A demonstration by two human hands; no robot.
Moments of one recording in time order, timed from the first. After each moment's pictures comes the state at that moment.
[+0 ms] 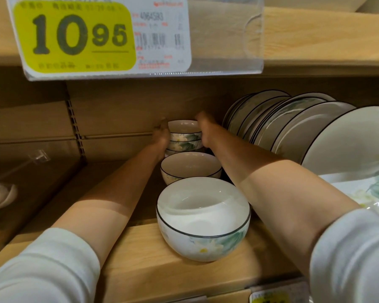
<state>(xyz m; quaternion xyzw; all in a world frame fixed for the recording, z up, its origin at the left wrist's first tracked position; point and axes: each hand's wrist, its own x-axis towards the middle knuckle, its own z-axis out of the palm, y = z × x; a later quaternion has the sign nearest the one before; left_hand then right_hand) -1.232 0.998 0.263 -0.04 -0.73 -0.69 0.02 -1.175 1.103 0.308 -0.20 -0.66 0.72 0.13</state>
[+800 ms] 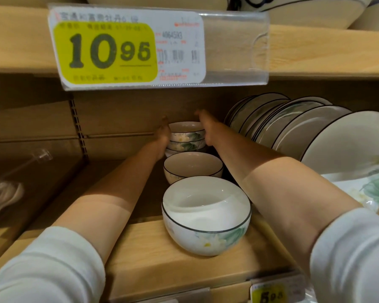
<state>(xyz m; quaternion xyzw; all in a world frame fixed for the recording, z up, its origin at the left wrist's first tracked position) -1.219 0.991 0.274 -0.05 -0.73 -0.68 -0.03 -1.160 1.100 0.316 -0.19 -0.66 0.72 0.10</state>
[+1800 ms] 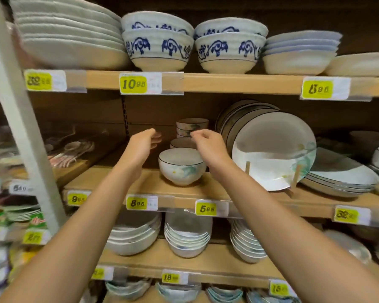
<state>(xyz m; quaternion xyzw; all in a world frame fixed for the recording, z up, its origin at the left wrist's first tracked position) -0.913 0.914 0.283 -0.04 -0.74 -0.66 0.12 -0.890 1.077 0.287 0.02 -0.78 0.59 0.20</state>
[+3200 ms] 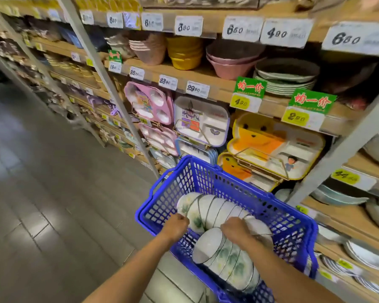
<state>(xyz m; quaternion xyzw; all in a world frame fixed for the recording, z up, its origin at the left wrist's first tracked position) -0.663 0.387 -0.126 0.38 -0.78 -0.46 -0.19 -0.746 0.557 -0.172 0.00 -0.87 0.28 -0.40</state>
